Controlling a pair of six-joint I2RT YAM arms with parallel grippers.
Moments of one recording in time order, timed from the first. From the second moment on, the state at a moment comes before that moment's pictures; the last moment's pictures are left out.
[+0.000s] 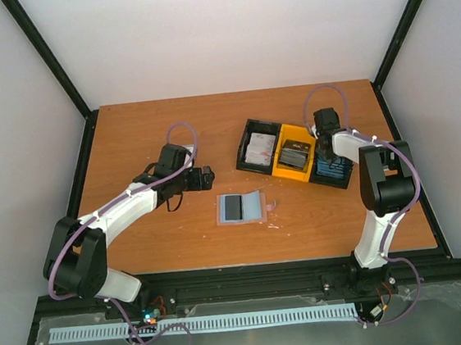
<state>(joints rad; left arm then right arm) -0.47 1.46 0.89 -0.28 0.09 -0.37 0.09 1.88 1.16 -0.36 0.46 -0.56</state>
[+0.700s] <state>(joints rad) -0.47 1.46 0.89 -0.28 0.09 -0.37 0.10 1.82 1.16 -0.41 0.46 -0.58</state>
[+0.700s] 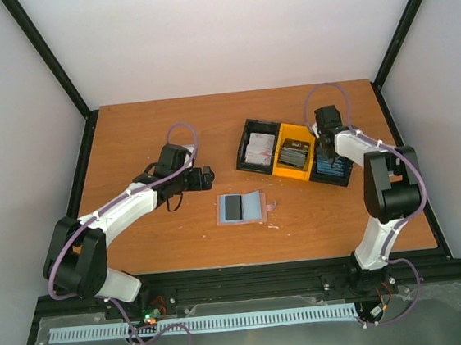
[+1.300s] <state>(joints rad) -0.47 1.40 0.89 -0.28 0.17 -0.35 0.14 1.40 1.20 -0.67 0.23 -0.30</state>
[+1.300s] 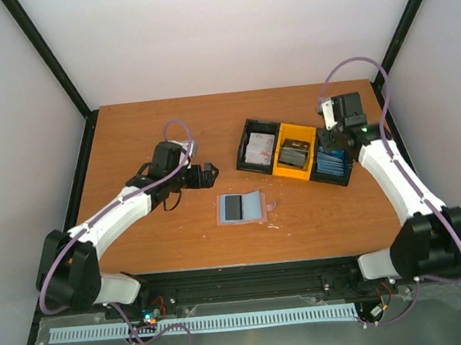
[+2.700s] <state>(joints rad) -0.47 1.34 1.16 -0.04 0.99 -0.52 0.35 1.33 1.12 -0.17 -1.14 0.44</state>
